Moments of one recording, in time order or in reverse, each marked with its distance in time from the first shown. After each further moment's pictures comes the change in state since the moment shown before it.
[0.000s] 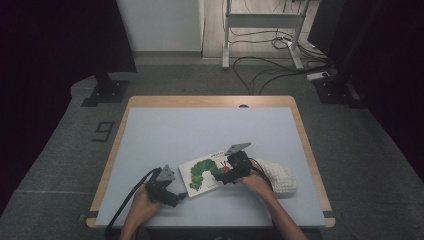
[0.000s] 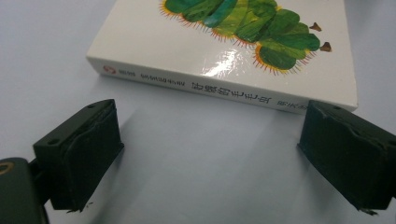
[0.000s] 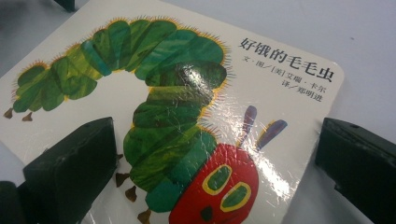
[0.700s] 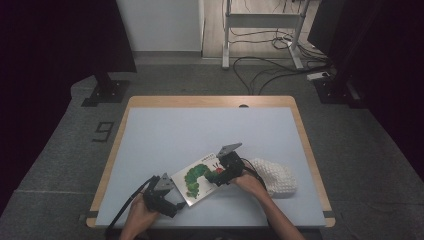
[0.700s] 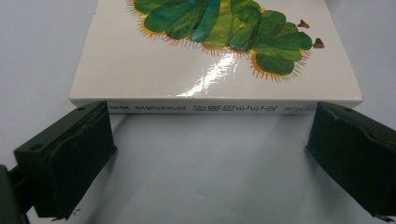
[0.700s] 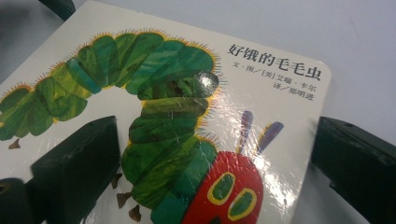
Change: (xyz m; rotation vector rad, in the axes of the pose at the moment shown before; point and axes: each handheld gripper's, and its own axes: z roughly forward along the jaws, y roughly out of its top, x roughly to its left) left arm -0.019 -0.012 -0.010 0.009 0.002 -0.008; right arm 0.013 0.012 0.013 0.009 0.057 -0.073
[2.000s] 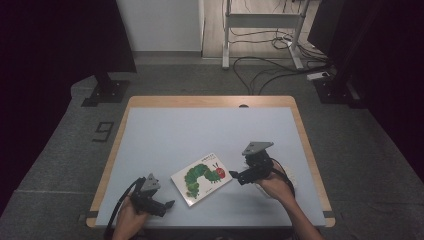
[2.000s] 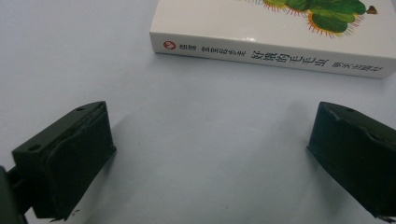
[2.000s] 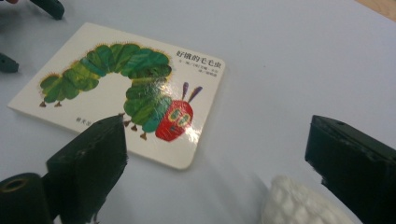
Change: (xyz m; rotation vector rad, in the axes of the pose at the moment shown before) left arm 0.014 -0.025 -0.021 -0.002 0.077 -0.091; right arm 0.013 -0.007 -0.109 -0.054 -0.207 -0.017
